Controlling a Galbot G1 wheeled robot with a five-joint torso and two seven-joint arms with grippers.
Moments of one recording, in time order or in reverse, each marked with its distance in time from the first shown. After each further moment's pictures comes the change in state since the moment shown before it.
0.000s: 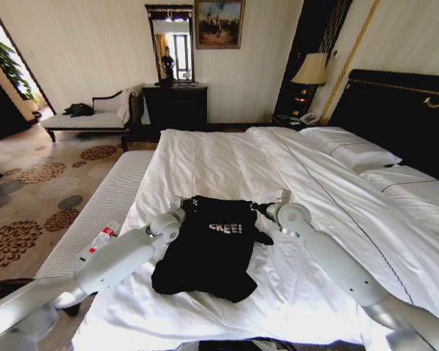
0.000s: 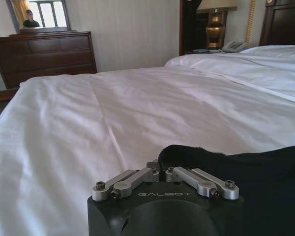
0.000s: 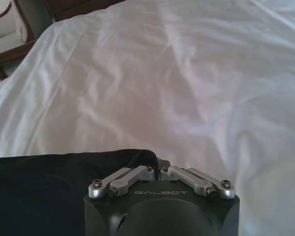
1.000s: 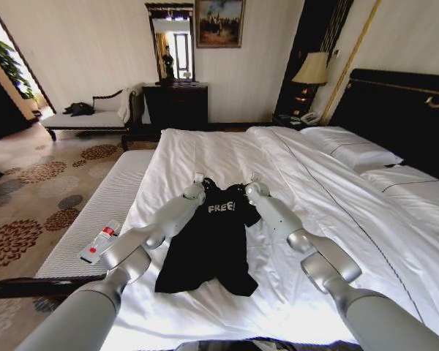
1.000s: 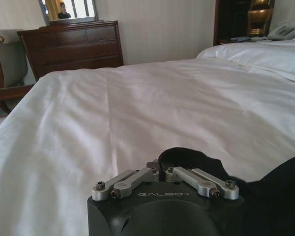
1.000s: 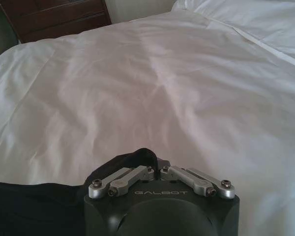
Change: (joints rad) left arm -0.297 -0.525 -0.081 0.896 0.190 -0.071 0.155; right arm 0.457 0.399 -0.109 -0.884 -0.337 0.185 -0.238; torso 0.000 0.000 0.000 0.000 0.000
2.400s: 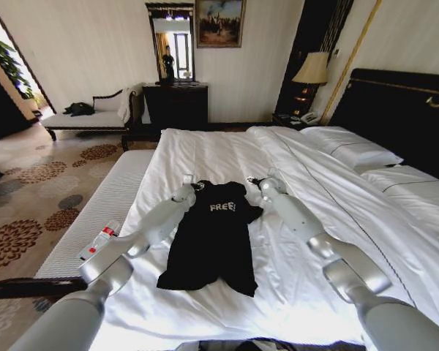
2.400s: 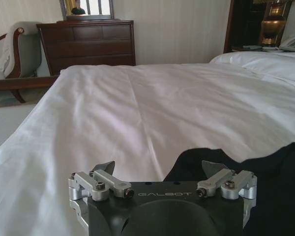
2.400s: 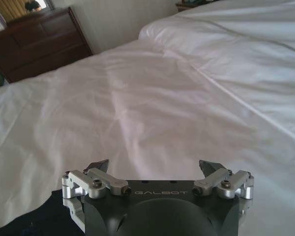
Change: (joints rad) left arm 0.154 0.325 0.005 -0.503 -0.190 0.084 -0.131; right arm -0.198 -0.320 0.127 0.488 0.247 -0.070 0.155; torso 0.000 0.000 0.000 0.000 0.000
